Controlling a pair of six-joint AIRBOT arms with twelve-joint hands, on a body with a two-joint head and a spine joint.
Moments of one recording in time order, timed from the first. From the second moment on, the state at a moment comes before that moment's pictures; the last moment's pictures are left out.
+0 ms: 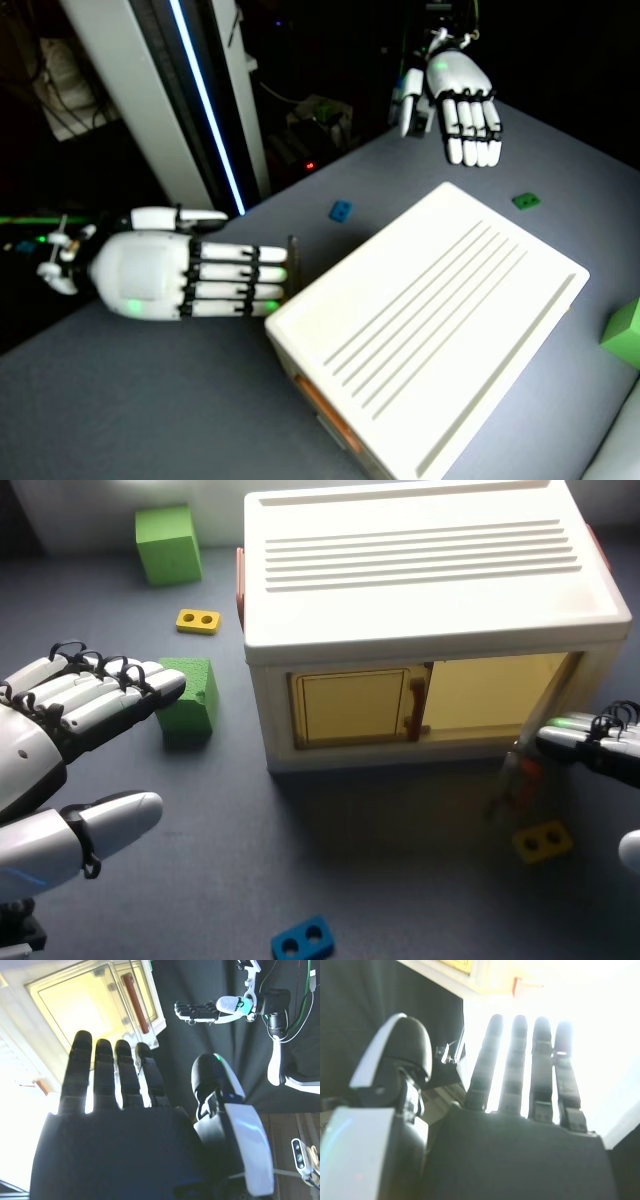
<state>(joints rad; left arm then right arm) 1.16 -0.77 0.82 -0.14 -1.30 0.86 -1.21 -0.95 1.11 -0.14 1.31 -0.28</state>
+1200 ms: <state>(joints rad) 1.16 -0.77 0.82 -0.15 -1.33 0.86 -1.11 -0.98 1.11 -0.20 1.33 -0.22</state>
